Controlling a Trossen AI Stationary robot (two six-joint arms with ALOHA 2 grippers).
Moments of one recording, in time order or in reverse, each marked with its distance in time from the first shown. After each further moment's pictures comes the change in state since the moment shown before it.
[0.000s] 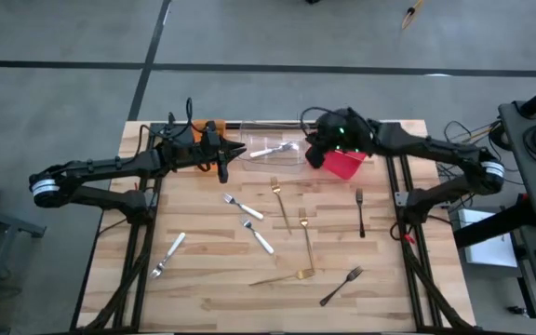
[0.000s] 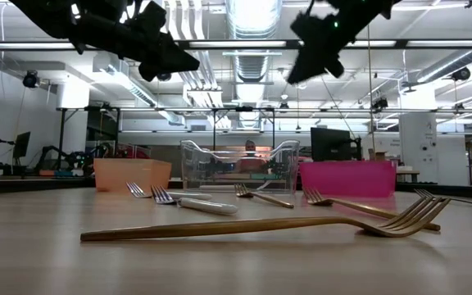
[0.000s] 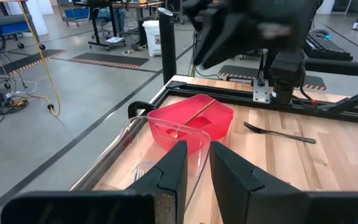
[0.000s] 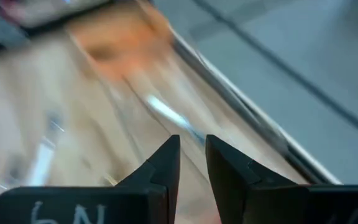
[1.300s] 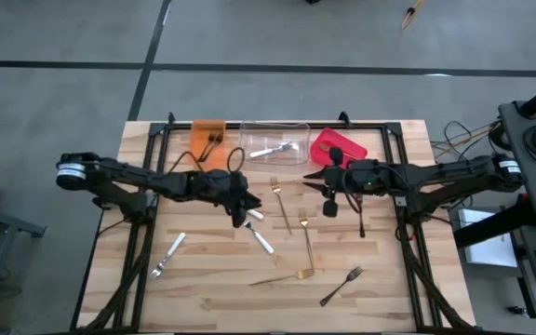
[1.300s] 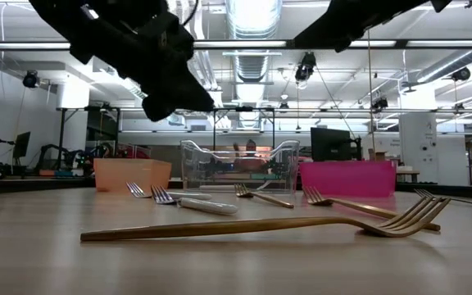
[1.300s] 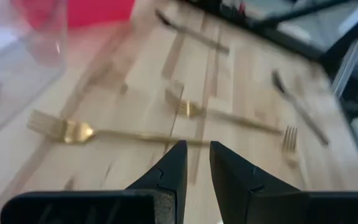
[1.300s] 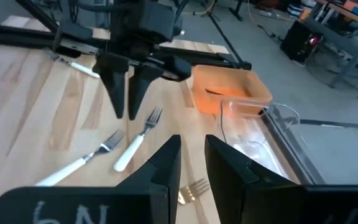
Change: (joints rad) left arm -0.363 0.291 0.030 -0.082 -0.046 -0.393; right arm 0.405 -0.220 -0.342 0.389 0.077 -0.279
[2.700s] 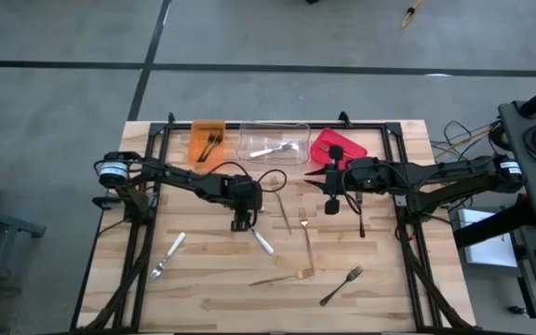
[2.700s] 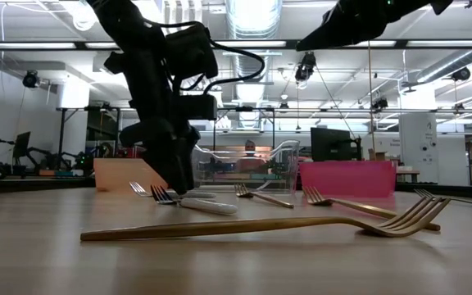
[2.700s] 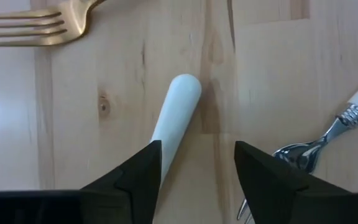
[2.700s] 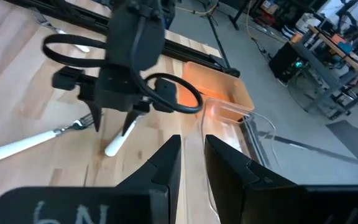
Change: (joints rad) left arm 0.000 0.366 0.297 -0.568 -0.114 0.504; right arm -0.027 -0.009 -0.007 -0.015 0.001 -0.222
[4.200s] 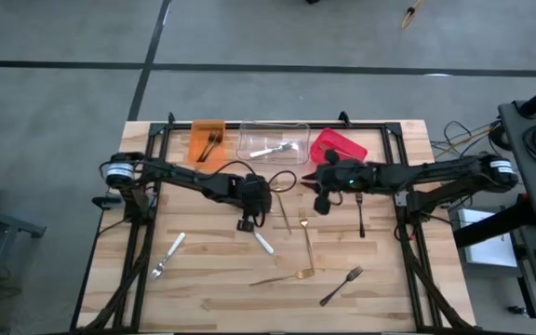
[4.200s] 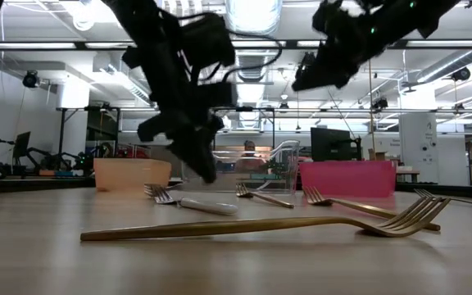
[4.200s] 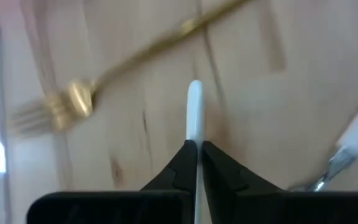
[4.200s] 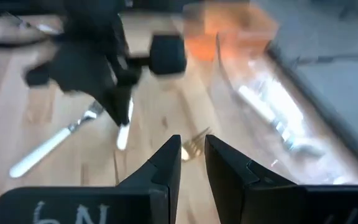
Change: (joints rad) left arm -0.010 0.055 0.114 0.003 0.008 0.161; right arm -0.058 0.120 -0.039 0.005 -0.037 0.386
